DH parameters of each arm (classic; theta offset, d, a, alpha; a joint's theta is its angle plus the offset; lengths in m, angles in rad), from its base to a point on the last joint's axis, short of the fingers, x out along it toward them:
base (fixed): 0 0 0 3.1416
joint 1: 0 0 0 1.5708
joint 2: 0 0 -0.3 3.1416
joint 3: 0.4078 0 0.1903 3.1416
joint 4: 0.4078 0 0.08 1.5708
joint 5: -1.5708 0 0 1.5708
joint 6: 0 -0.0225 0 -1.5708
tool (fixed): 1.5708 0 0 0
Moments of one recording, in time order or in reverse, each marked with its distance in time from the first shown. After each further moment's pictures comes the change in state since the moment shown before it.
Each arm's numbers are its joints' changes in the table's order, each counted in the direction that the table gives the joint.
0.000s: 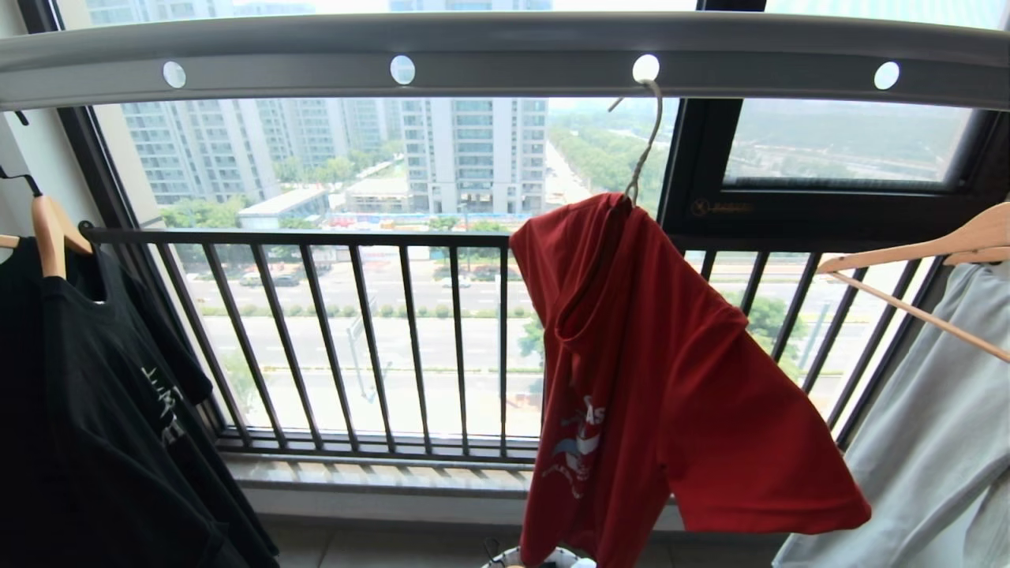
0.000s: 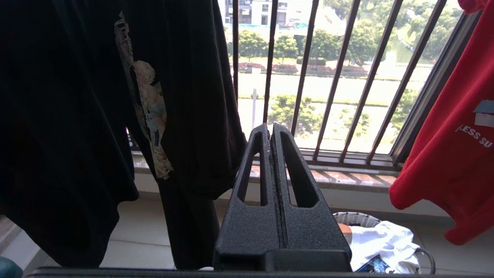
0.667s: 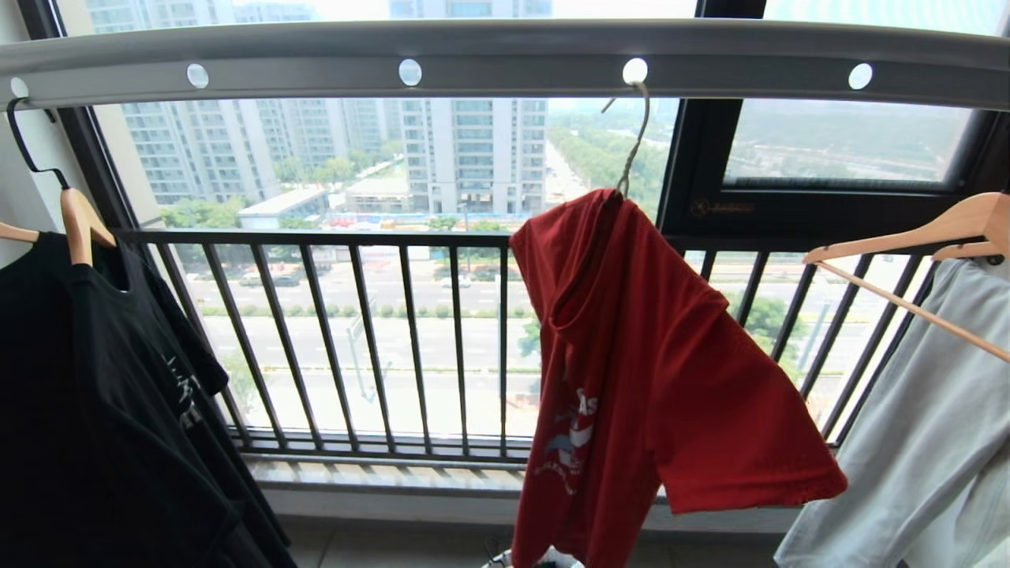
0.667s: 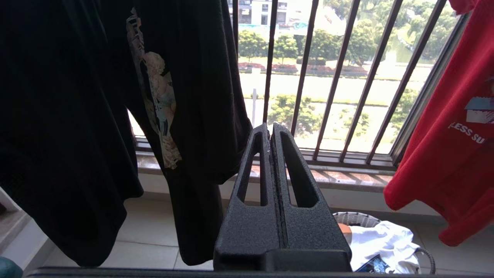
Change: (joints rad) left arm 0.000 0.000 0.000 0.000 0.000 0.000; right arm 0.000 0.000 0.000 0.000 0.000 -0.004
